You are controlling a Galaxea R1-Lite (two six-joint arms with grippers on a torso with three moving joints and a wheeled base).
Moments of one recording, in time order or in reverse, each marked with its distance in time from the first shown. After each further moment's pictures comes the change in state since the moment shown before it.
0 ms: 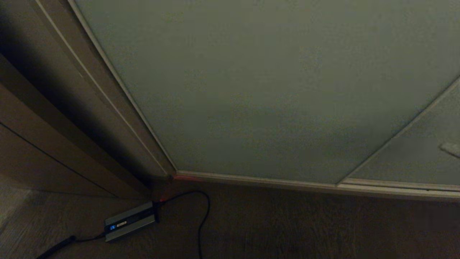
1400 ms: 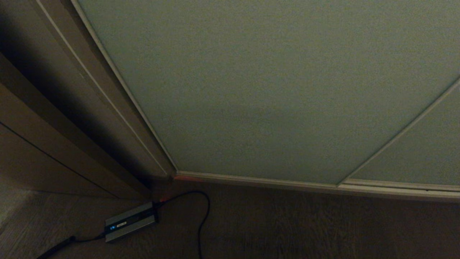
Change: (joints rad) left arm 0.000 0.000 0.000 0.000 0.000 0.000; right arm 0.511 -1.260 0.561 0.566 -0.694 -0.303
